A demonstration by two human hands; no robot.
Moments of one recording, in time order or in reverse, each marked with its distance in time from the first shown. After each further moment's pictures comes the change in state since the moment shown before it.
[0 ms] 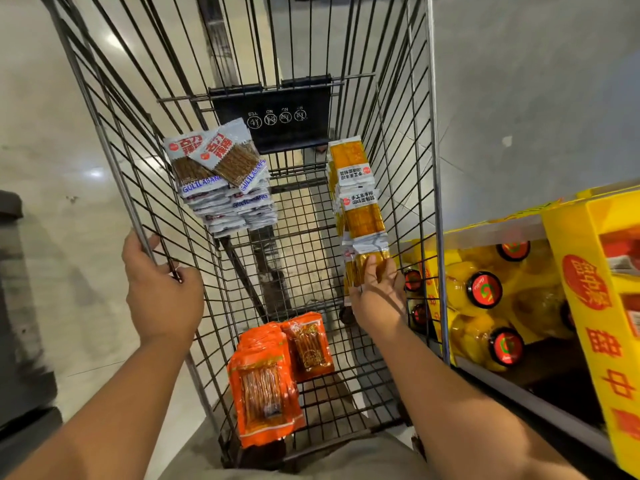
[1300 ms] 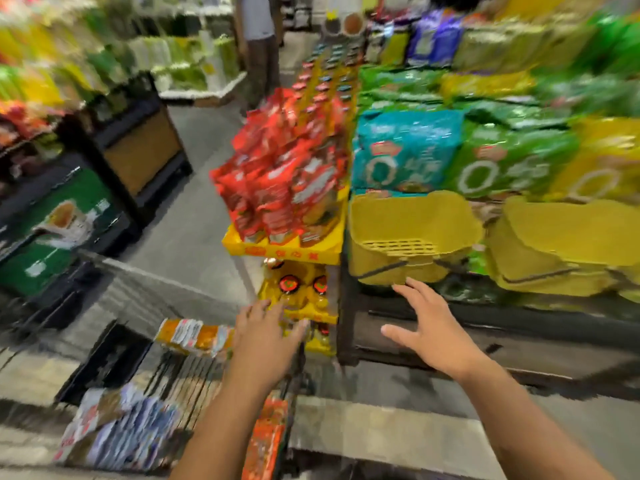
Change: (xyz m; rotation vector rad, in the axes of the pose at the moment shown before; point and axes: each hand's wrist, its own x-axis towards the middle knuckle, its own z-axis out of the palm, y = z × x) left_hand -0.291 0.147 -0.134 0.606 -0.837 1.530; right_hand -0.542 0.130 -0.011 0.937 0.698 0.466
